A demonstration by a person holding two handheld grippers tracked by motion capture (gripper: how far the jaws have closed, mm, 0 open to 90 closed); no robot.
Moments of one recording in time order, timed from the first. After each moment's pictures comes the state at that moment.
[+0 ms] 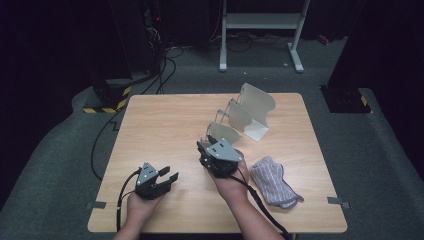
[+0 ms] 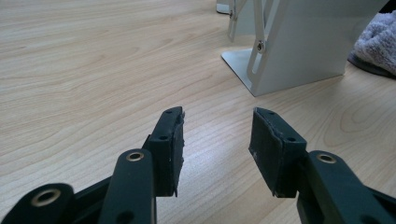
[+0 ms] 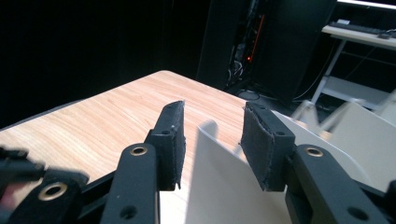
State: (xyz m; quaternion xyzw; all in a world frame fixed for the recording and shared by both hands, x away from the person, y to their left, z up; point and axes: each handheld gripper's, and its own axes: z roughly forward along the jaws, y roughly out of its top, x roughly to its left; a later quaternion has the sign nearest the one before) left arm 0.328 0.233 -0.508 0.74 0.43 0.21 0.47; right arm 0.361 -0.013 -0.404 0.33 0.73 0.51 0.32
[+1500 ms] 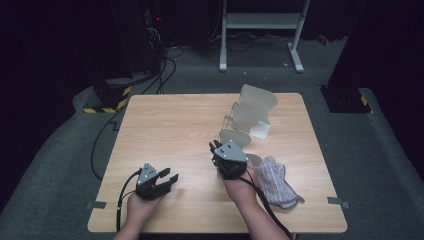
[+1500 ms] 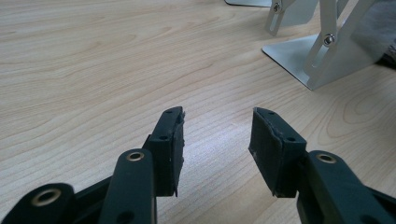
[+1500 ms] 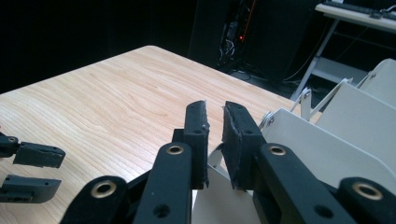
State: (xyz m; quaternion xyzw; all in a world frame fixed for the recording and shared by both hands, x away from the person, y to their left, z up) left arm 0.330 0.235 -0.514 0.75 0.43 0.20 0.46; right arm 0.358 -0.038 -0.411 0.34 0.75 0.47 0.32
